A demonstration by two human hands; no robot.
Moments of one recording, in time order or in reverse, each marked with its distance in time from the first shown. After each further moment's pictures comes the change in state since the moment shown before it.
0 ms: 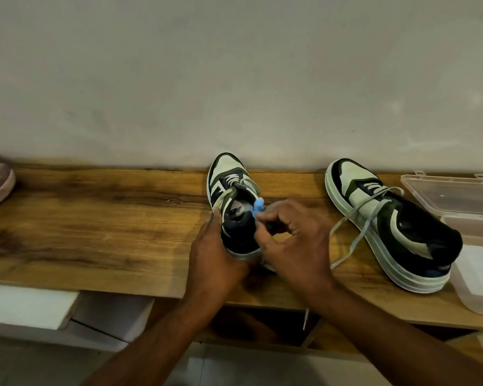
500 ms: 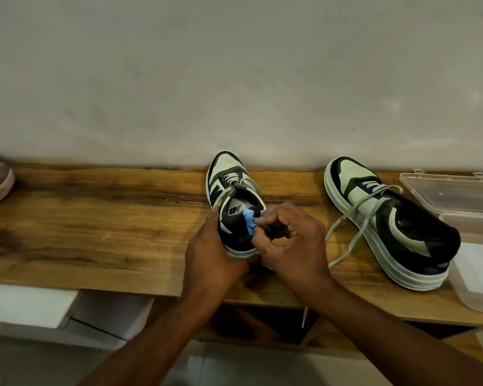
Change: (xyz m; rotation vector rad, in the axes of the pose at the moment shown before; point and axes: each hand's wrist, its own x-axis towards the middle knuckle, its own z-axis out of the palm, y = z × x) left_hand -0.003 0.003 -0.005 -0.110 -0.013 -0.017; right_hand -0.008 0.007 0.002 0.082 -0.041 0.028
